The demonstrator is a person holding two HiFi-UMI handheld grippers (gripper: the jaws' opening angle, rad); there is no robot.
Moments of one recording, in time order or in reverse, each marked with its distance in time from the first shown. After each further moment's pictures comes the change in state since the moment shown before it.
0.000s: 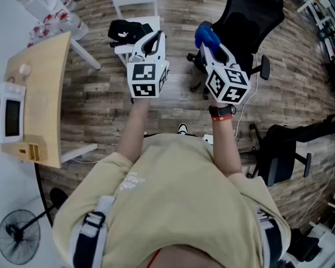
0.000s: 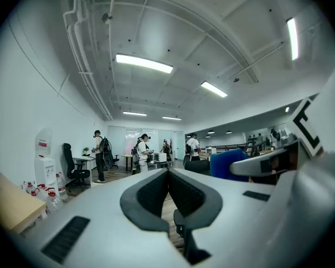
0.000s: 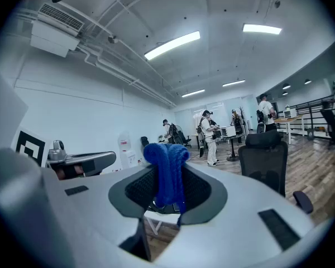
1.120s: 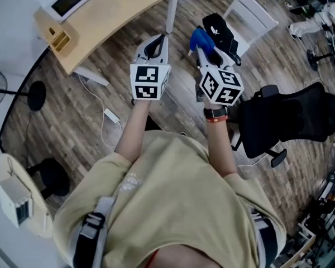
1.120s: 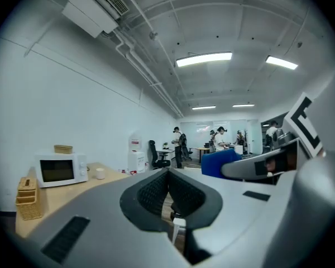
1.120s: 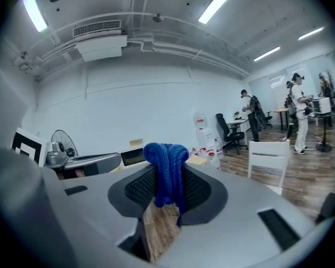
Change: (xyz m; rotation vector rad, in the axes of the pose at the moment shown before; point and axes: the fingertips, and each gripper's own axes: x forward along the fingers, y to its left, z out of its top) left arm -0.250 0.224 -0.053 -0.083 0.059 0.752; right arm 0.094 0.338 -0.088 -0.108 0.223 0.753
